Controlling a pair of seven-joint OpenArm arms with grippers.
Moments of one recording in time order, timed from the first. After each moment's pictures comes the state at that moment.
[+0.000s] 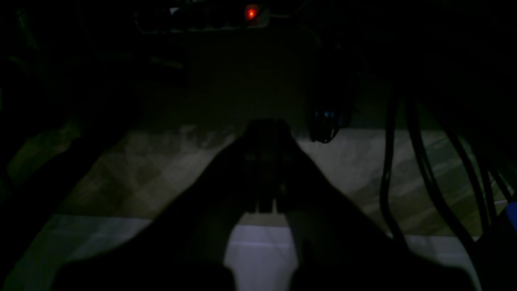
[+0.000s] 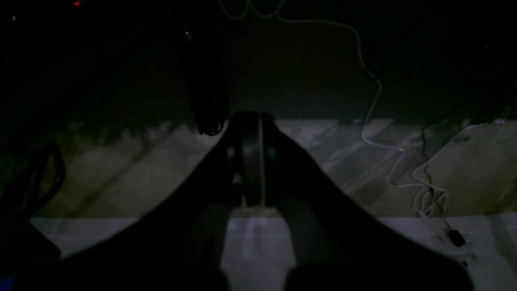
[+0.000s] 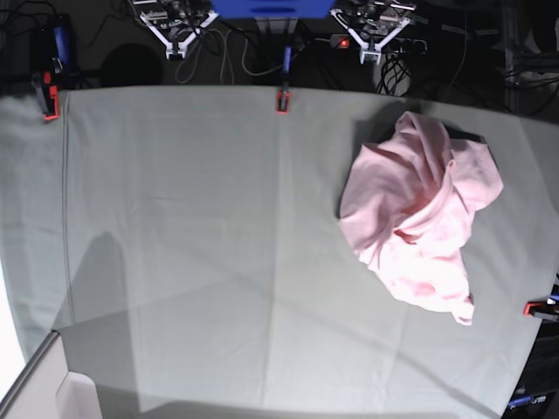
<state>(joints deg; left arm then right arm) 3.5 -1.5 4.4 8.0 -2.2 0.6 0.0 -8.1 1.4 2.3 16.0 -0.4 -0.6 -6.2</state>
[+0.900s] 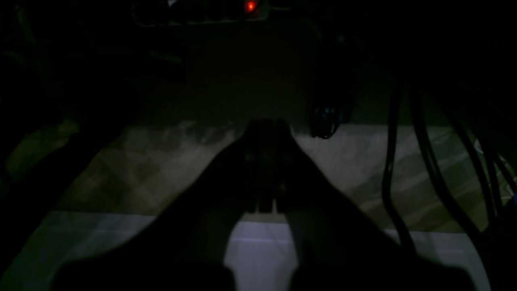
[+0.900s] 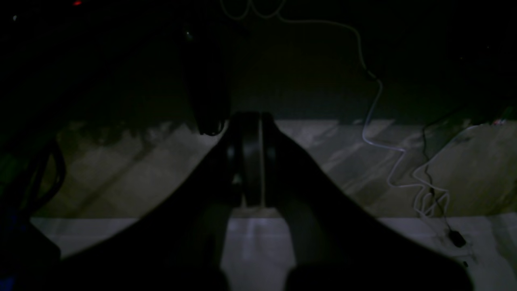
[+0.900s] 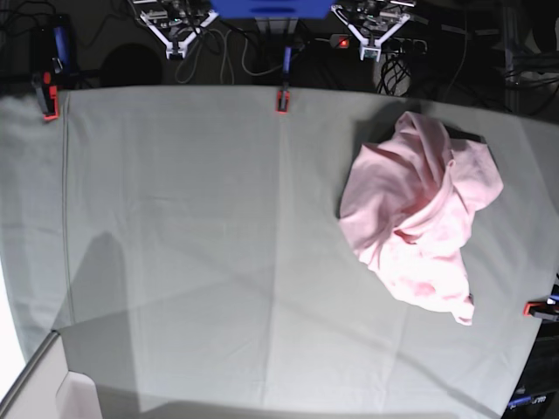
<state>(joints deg) 4.4 -1.5 4.3 8.0 -2.2 0.6 0.0 -8.2 1.4 2.3 16.0 -0.4 -0.6 -5.9</state>
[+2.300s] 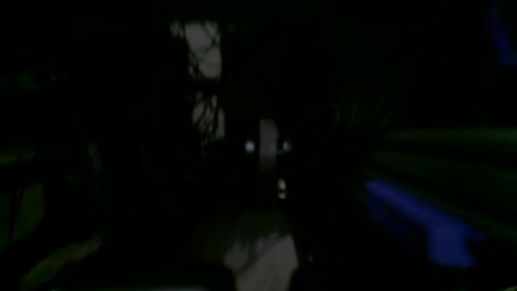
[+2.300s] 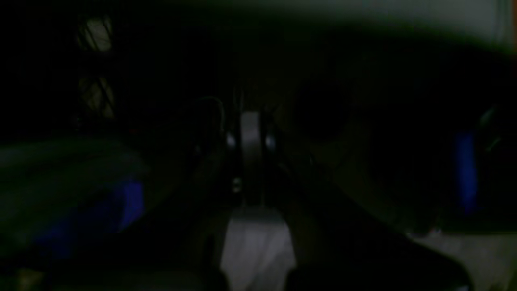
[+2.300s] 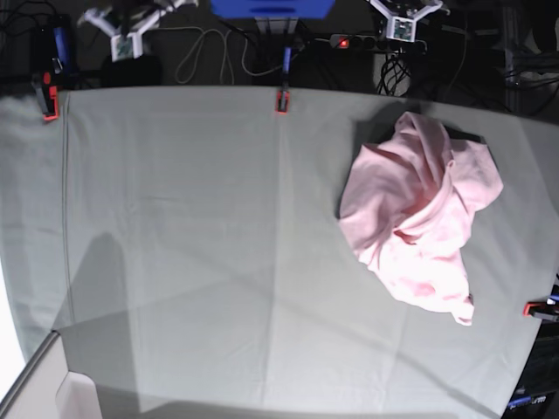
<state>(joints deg) 50.0 -7.3 4.3 90.3 -2.3 0.9 1.4 -53.1 5.5 2.5 105.1 -0.2 0.1 -16.0</state>
